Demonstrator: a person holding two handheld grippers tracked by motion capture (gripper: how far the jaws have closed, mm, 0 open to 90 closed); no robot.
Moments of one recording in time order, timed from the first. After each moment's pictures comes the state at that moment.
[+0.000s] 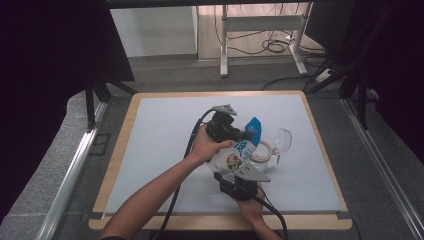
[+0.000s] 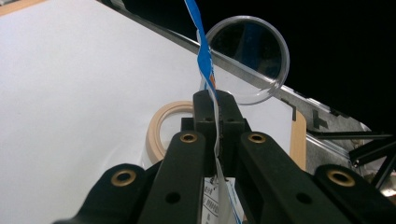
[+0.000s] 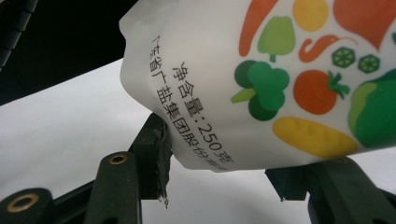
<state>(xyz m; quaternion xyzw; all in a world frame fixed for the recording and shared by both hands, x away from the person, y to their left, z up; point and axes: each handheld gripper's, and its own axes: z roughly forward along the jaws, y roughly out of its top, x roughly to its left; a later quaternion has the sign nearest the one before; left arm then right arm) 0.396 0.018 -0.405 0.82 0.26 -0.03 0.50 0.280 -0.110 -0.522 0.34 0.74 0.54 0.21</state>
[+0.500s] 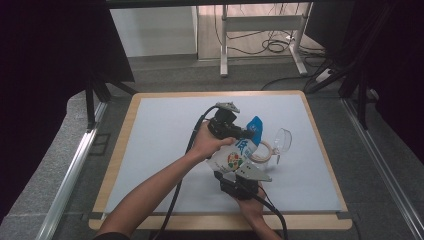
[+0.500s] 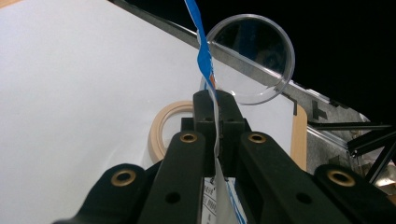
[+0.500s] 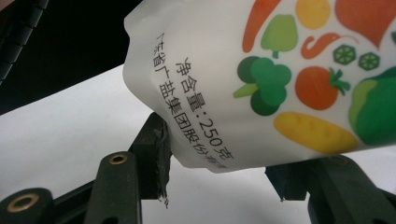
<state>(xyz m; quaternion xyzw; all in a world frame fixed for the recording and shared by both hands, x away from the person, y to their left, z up) 0.404 0.015 -0.401 0.84 0.25 -0.04 0.49 0.280 -0.111 -0.519 0.35 0.73 0.55 0.20</state>
